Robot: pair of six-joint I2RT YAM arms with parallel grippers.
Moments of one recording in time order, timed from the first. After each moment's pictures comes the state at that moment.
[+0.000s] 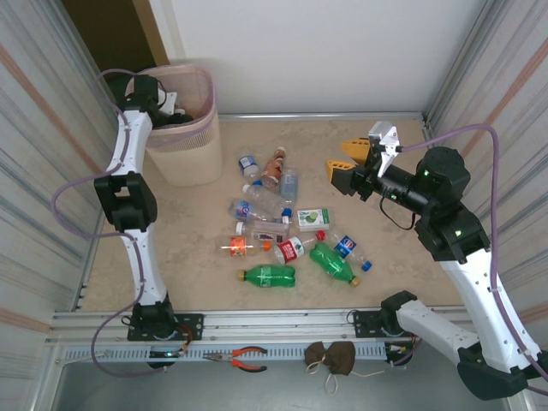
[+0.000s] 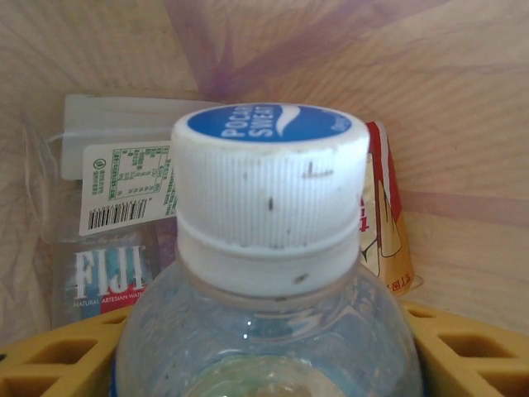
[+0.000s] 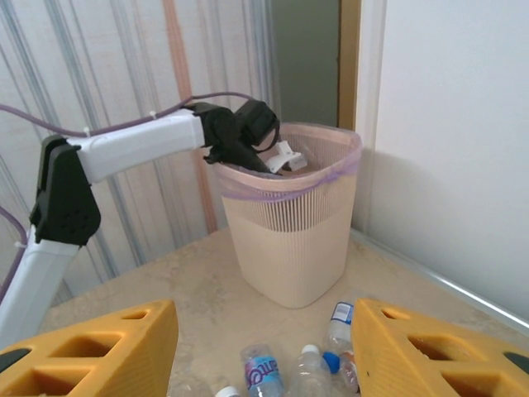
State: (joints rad) left arm 0.06 2.25 2.29 -1.05 0.27 0.04; right arm 0.43 0.88 1.27 -0.42 -0.47 0.07
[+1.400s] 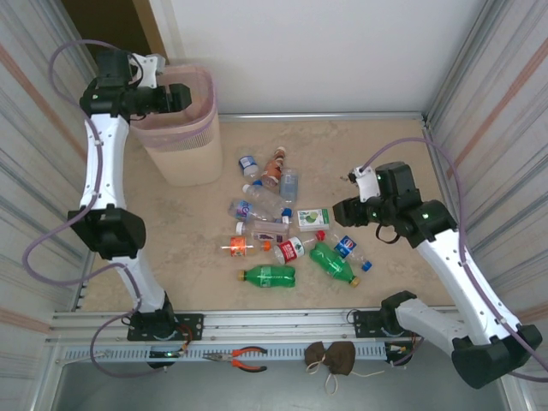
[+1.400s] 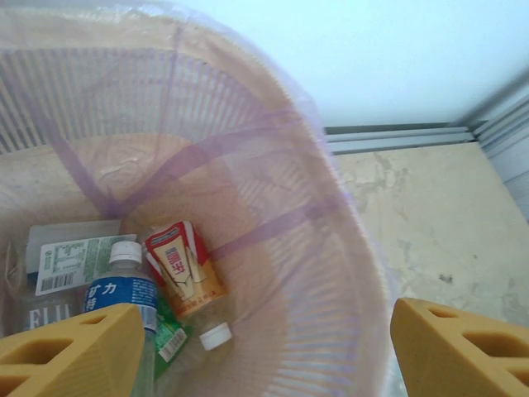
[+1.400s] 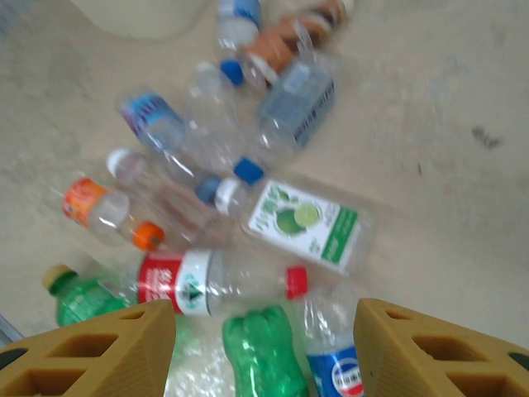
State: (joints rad) left arm 0.06 1.87 2.20 -0.97 0.51 -0.03; right arm 0.39 0.98 1.06 -0.91 -0.21 0.08
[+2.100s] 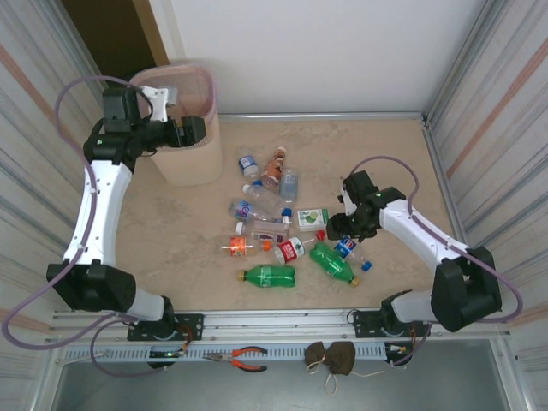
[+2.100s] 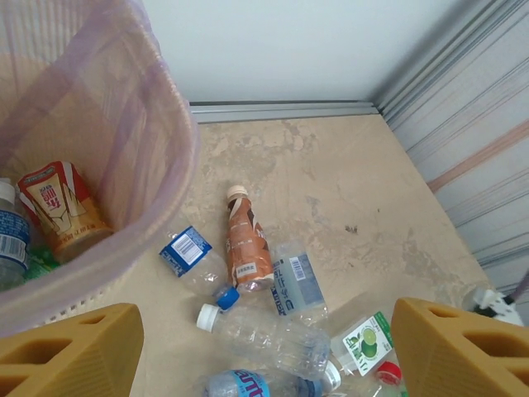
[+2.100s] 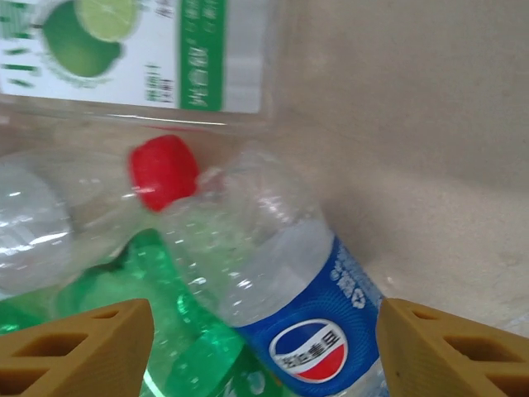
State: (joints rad) left arm -0.03 1.44 1.63 -0.76 0.59 -0.13; right arm 0.39 1.34 0.91 -0.89 -0.10 0.27
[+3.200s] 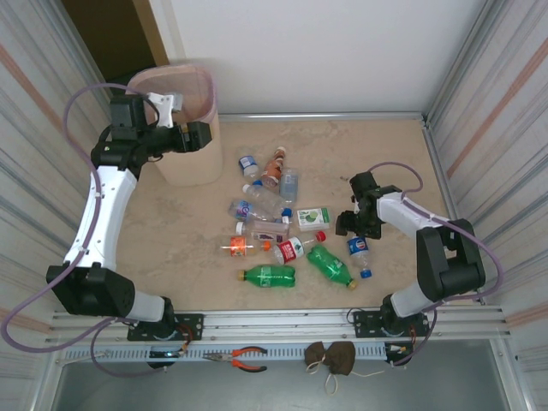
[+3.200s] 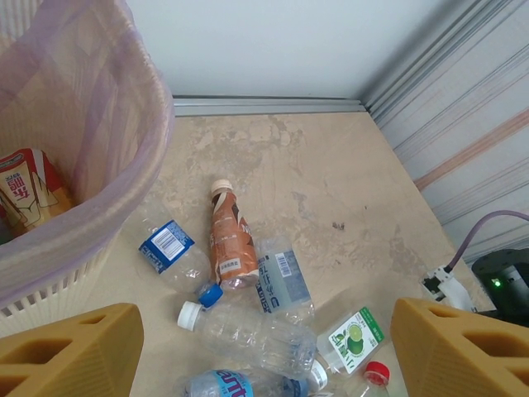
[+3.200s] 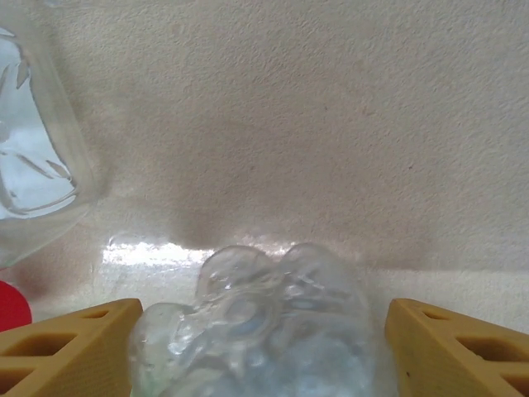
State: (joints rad) left arm -0.06 1.41 1.54 -0.68 0.60 -0.17; right arm 0.26 1.53 0.87 -0.75 -0.03 0.36
